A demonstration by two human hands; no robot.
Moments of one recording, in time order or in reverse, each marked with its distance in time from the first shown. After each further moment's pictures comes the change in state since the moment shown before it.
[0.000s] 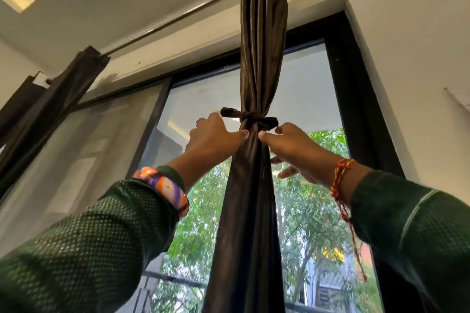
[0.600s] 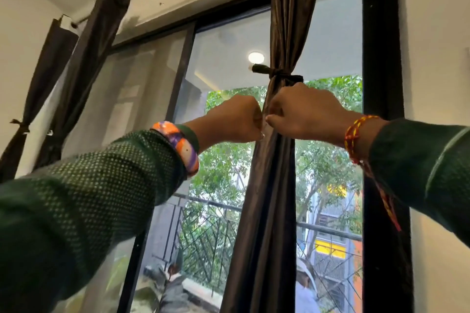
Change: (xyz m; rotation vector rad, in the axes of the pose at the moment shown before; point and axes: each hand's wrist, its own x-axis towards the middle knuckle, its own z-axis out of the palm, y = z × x) left_hand -0.084 0.016 -0.087 0.396 -0.432 0.337; right_hand -0.098 -0.073 -0.004 -0.998 -0.044 -0.556
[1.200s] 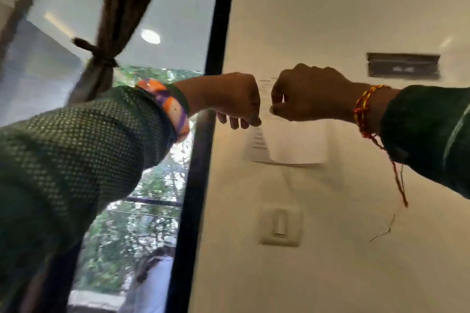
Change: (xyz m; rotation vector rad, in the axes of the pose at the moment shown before) left_hand 0.052 0.313 0.003 -0.339 -0.295 0.309; right_hand -0.181 0.216 -0.185 -0.368 -0.296 0.166
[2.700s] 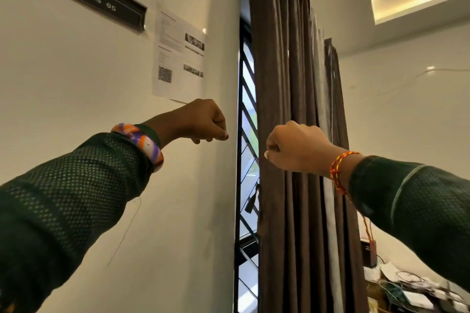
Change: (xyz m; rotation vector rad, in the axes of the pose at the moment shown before) left_hand 0.150 0.460 0.202 -0.698 -0.094 0.628; right_hand -0.386 0.345 -0.077 -0.571 -0.516 0.613
